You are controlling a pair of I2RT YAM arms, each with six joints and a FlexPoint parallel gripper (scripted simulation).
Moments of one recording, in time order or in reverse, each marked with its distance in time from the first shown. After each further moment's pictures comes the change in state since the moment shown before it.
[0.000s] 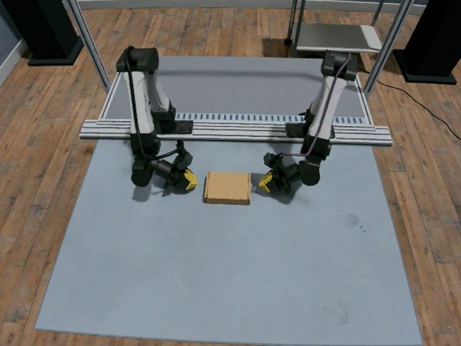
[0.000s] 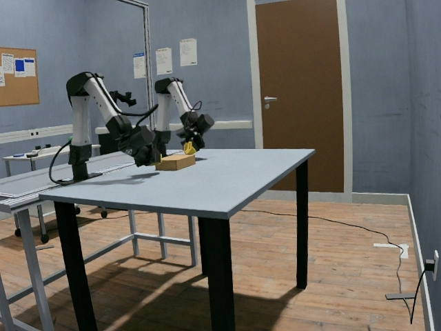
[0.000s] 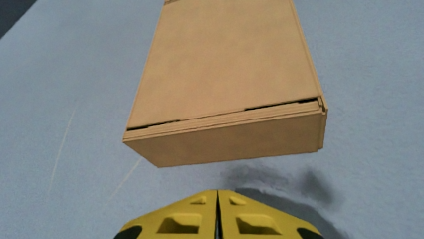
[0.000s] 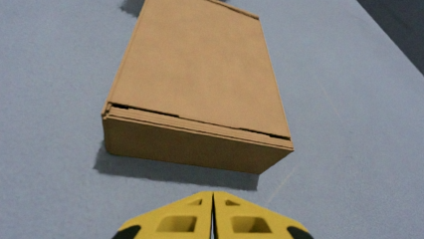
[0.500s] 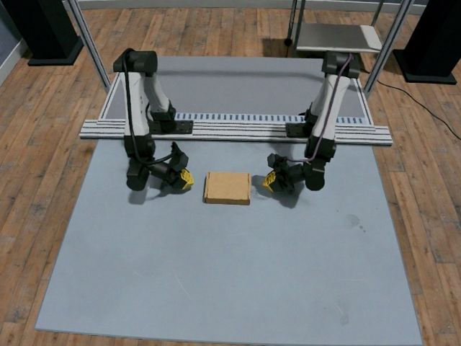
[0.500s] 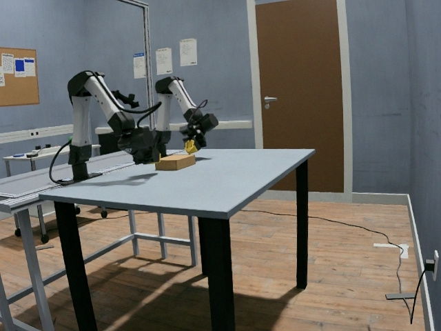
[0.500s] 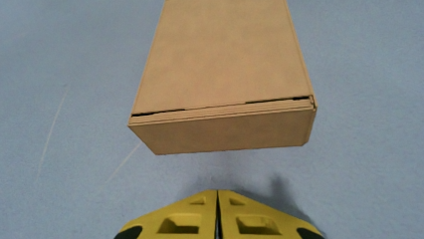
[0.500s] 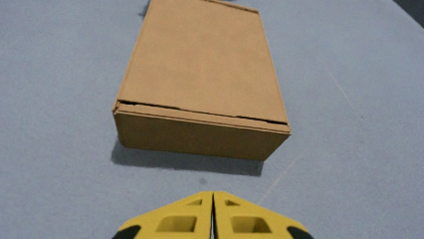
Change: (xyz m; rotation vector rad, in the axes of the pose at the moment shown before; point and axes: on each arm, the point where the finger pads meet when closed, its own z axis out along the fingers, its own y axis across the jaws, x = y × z) left arm 0.000 0.002 -0.012 0.058 0.000 -0.099; right arm 0.001 -0.002 -0.012 -0.062 0.004 0.100
